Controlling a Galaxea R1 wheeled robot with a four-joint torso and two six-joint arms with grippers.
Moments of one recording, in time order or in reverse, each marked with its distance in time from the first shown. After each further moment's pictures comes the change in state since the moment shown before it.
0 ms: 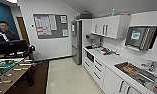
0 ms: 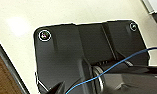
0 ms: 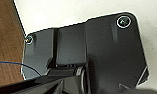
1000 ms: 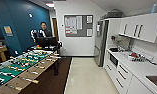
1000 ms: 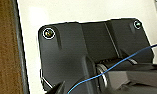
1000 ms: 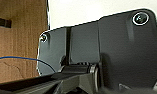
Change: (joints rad) left arm 0.008 -0.001 -0.018 0.000 0.000 0.001; right arm -0.001 -0.110 0.229 -0.008 0.000 -0.005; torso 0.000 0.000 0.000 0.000
